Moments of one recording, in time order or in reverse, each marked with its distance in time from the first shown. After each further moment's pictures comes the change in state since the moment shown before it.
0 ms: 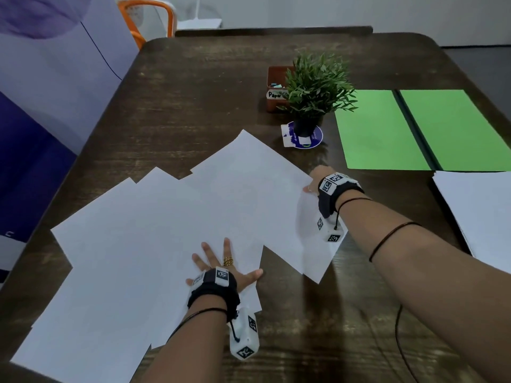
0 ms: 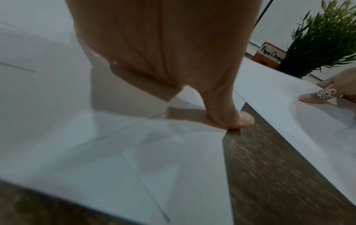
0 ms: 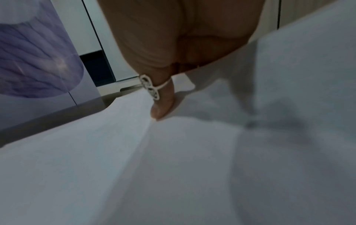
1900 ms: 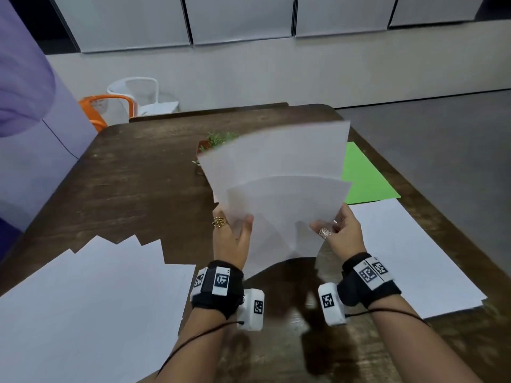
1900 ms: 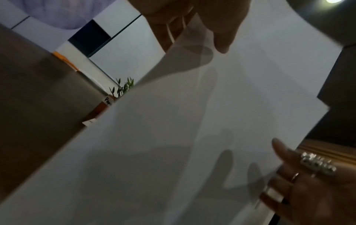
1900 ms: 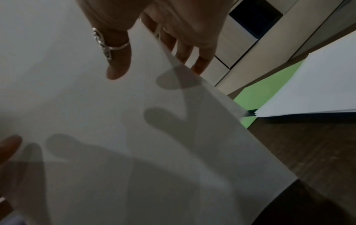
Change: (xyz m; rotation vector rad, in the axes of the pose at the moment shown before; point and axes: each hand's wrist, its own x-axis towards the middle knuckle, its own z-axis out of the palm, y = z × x) left_hand -0.130 0.219 -0.049 -1.060 0.897 1.096; right_hand -0.159 0.216 -0.046 1.326 0.611 -0.356
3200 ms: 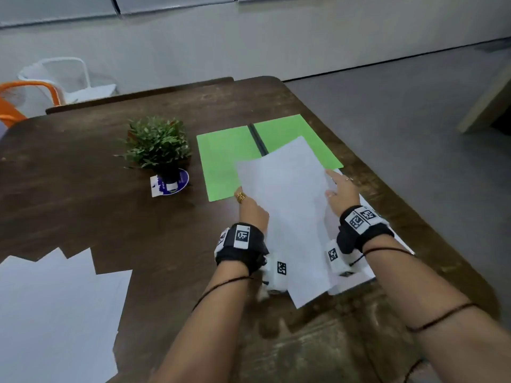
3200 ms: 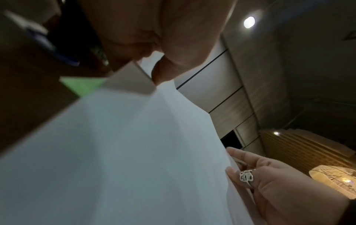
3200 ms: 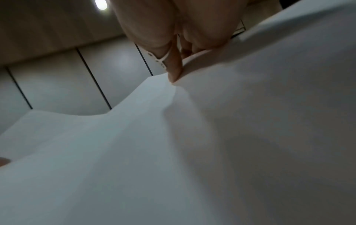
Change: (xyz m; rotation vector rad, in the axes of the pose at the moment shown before) left_hand -0.011 0.032 0.186 0.402 -0.592 -0.475; right_hand 0.069 0.032 -0.154 -0.786 0.116 0.144
